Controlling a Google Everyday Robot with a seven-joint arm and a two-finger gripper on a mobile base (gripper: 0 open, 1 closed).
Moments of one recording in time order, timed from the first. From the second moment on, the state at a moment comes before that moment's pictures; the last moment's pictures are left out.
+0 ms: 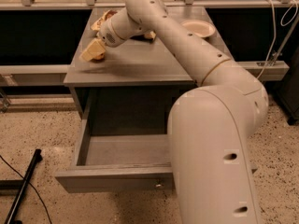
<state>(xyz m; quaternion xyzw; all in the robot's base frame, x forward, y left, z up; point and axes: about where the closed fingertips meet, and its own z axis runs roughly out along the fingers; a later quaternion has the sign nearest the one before) 0.781 0.200 0.863 -0.55 0.69 0.25 0.39</state>
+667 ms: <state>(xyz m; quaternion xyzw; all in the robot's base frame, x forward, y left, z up) 0.767 0.200 0.842 -0.54 0.70 0.28 0.37</state>
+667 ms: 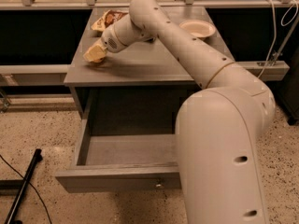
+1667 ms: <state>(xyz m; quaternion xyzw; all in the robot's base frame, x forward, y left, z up) 0.736 0.174 0.861 -0.54 0.68 0.29 0.40</state>
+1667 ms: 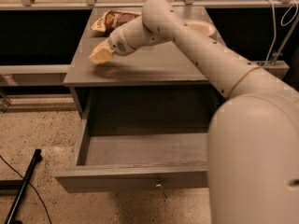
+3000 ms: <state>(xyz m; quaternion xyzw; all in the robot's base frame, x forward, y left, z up) 0.548 0.050 0.785 -0.61 0.61 0.31 0.40</state>
